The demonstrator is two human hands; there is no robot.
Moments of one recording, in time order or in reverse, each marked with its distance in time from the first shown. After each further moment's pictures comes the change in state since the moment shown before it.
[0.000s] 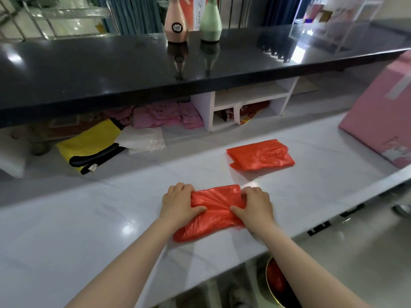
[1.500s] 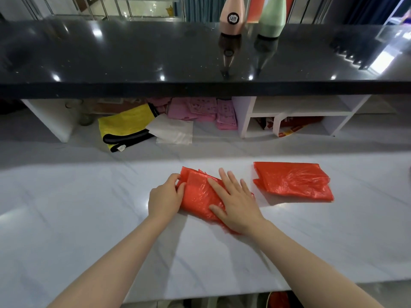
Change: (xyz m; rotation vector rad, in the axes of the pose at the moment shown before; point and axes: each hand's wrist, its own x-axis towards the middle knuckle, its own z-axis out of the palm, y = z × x) left_hand 0.005 -0.020 -0.012 -0.183 0.355 -0.471; right_hand 0.071 -0.040 0.023 -0.319 -0.279 -0.806
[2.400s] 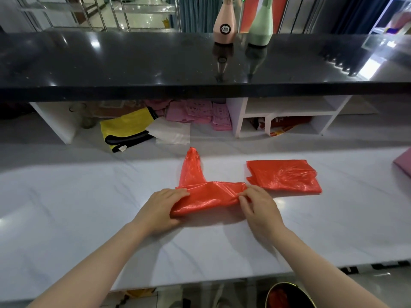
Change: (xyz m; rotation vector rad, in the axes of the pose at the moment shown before) left_hand -0.028 -0.044 -0.019 0.134 -0.293 0.567; right_hand -0.061 0.018 -0.016 0.328 0.448 0.168
